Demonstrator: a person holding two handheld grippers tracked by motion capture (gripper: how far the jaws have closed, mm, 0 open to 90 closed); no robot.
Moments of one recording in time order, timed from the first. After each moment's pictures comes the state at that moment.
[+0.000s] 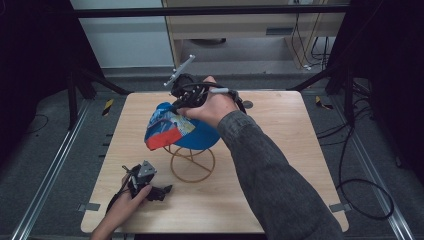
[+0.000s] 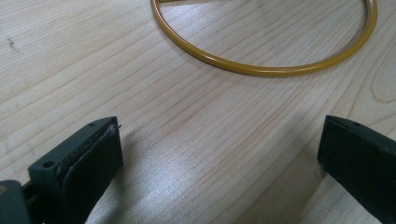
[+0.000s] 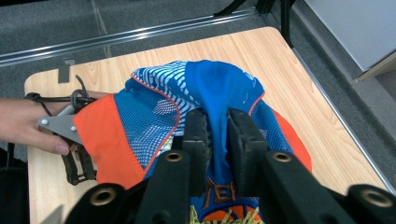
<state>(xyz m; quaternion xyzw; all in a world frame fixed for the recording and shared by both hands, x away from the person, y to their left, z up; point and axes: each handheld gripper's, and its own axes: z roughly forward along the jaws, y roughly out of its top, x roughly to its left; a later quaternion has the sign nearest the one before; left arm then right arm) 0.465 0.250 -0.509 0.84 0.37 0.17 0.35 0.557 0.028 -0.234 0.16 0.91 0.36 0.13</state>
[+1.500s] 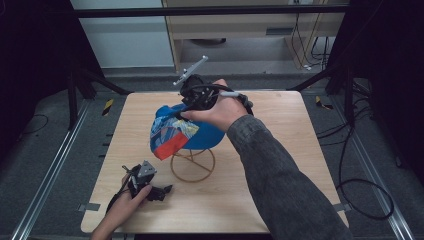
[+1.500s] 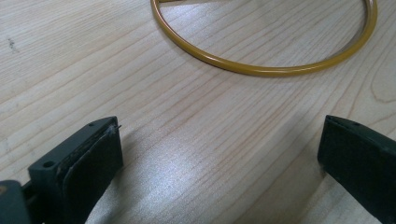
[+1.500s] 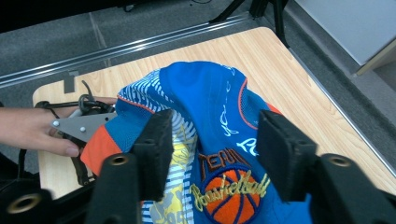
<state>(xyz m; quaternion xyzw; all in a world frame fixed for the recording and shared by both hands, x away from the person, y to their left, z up) 0.465 0.250 -0.509 0.84 0.37 0.17 0.35 0.546 0.009 -0.233 0.19 0.90 0.38 0.12</state>
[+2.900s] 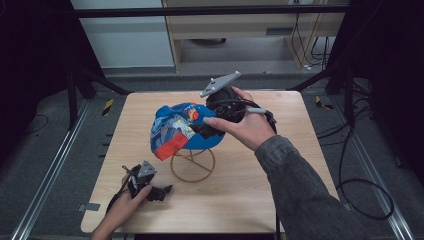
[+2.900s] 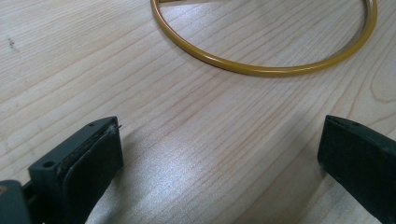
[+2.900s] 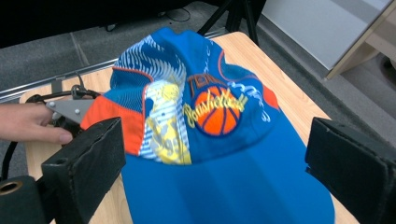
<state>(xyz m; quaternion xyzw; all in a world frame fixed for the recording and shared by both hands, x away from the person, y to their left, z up) 0.465 0.250 -0.509 0.84 0.37 0.16 0.35 0.512 -0.045 -0.245 0.22 0.87 0.42 0.16</state>
